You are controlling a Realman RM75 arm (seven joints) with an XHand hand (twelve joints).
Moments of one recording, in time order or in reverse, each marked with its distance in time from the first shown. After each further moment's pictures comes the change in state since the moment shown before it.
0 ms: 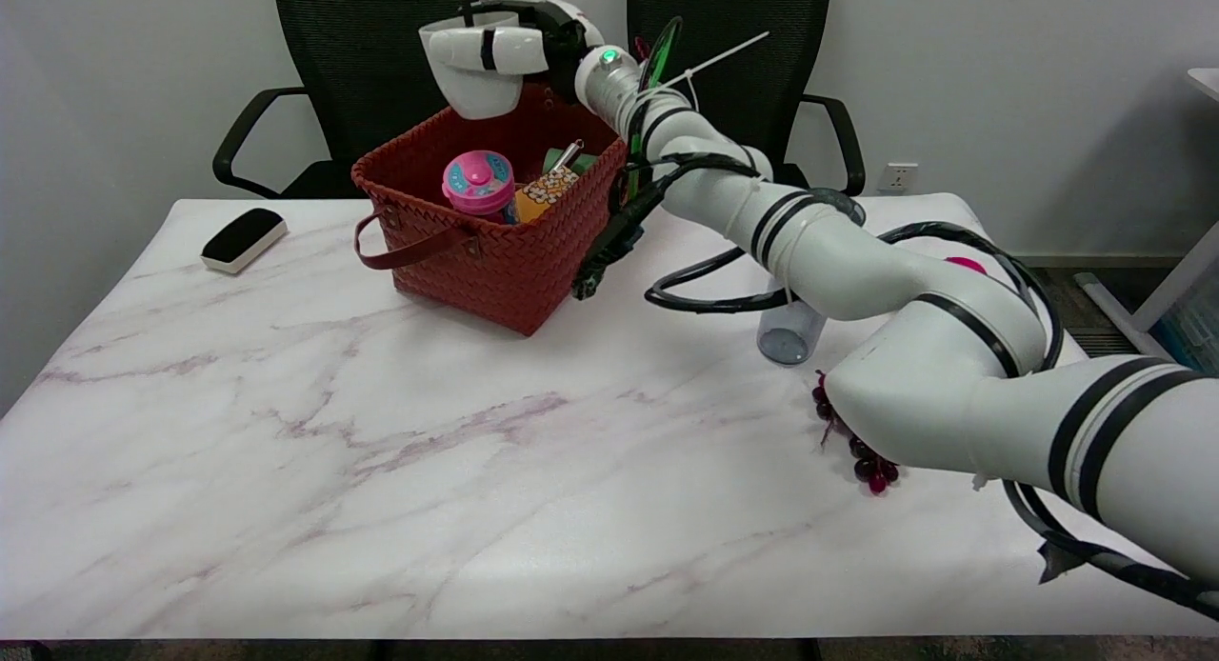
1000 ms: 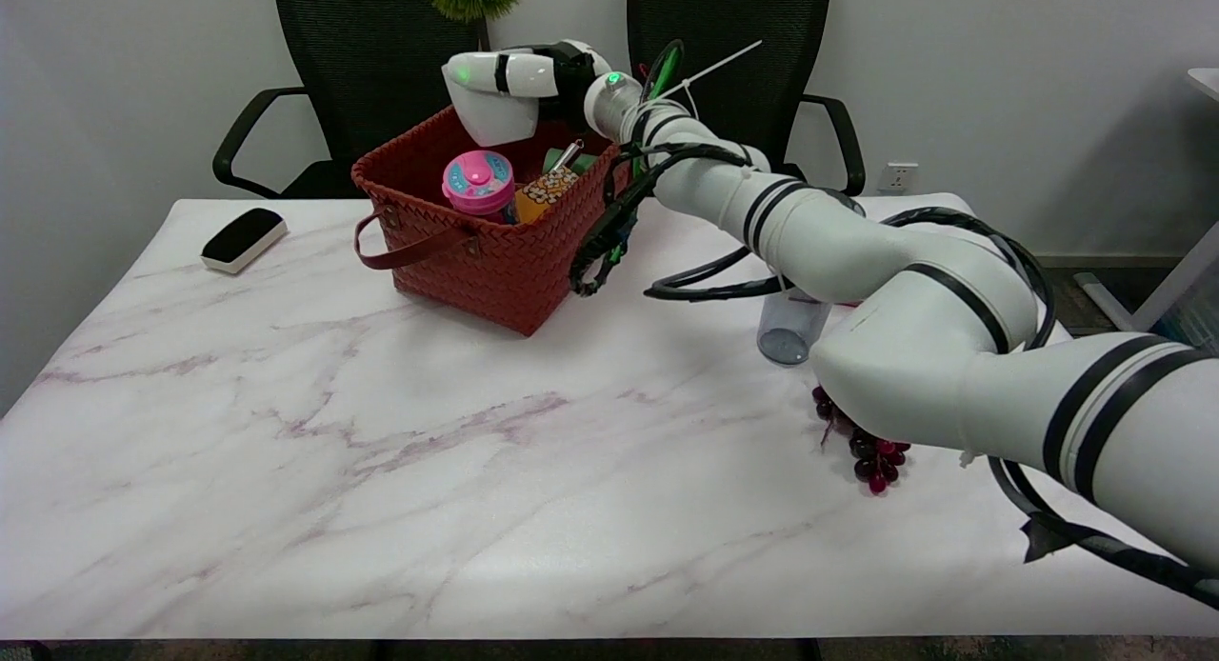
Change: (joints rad) arm 0.077 -0.040 0.010 -0.205 -0.002 -0.051 -0.001
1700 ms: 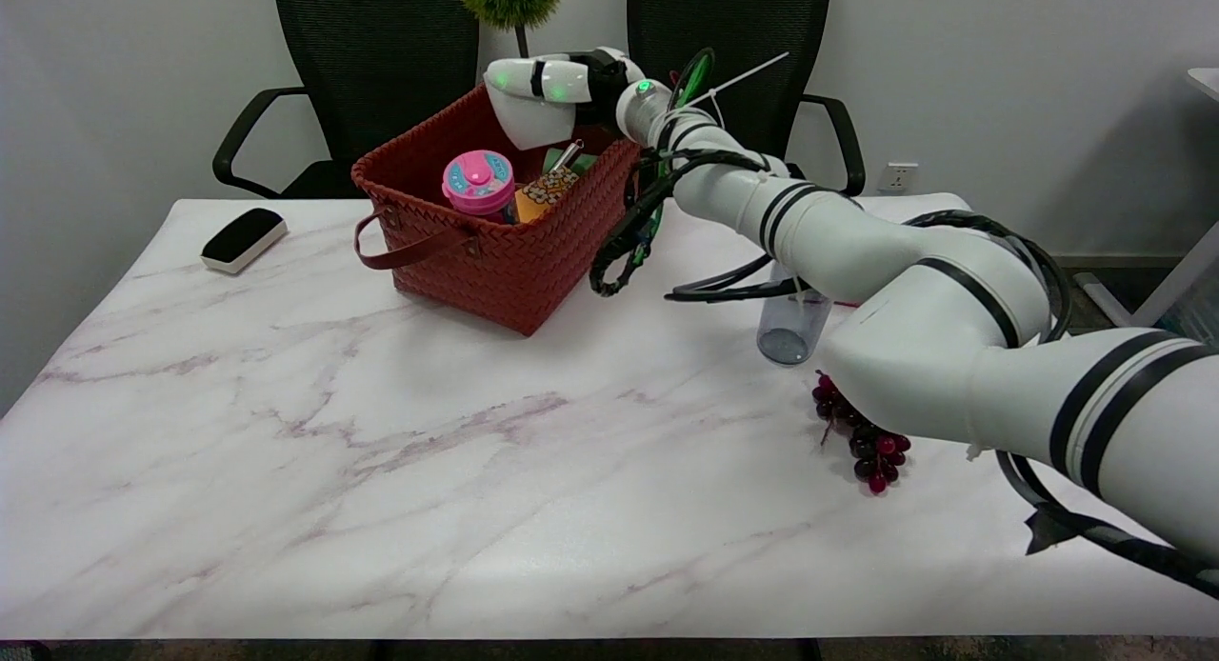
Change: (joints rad) arm 0.007 0.025 0.003 -0.076 -0.003 0.056 -0.034
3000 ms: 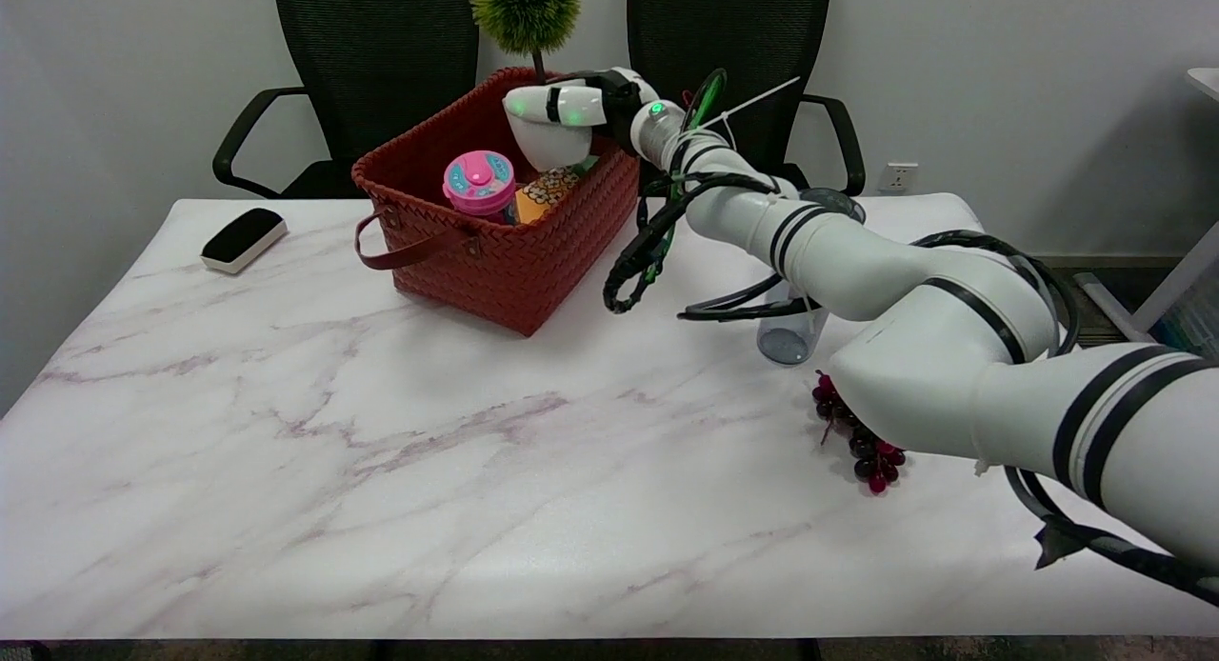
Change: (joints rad) arm -0.050 0.026 -0.001 0.016 0.005 0.024 -0.046
